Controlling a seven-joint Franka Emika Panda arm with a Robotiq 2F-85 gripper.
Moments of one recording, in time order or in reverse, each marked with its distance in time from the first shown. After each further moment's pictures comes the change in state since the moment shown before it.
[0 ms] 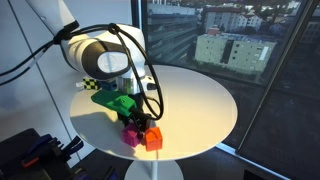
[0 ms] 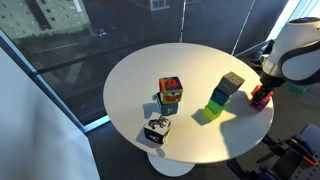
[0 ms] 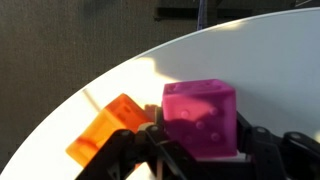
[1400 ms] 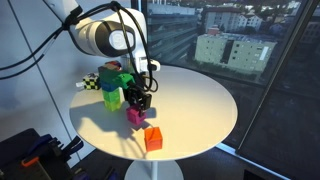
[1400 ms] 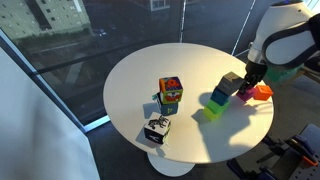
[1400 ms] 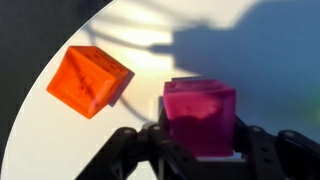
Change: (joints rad) arm 0.084 -0.001 0.036 0.144 0.041 -0.132 0.227
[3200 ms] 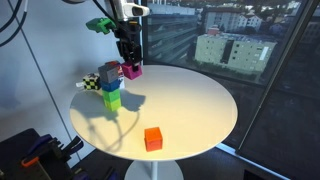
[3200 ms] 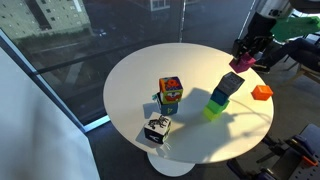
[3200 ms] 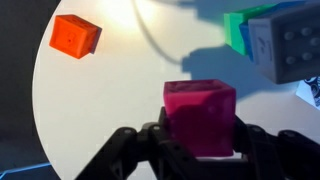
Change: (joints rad) arm 0.042 -0.286 0.091 0.082 0.060 -0.191 0.221
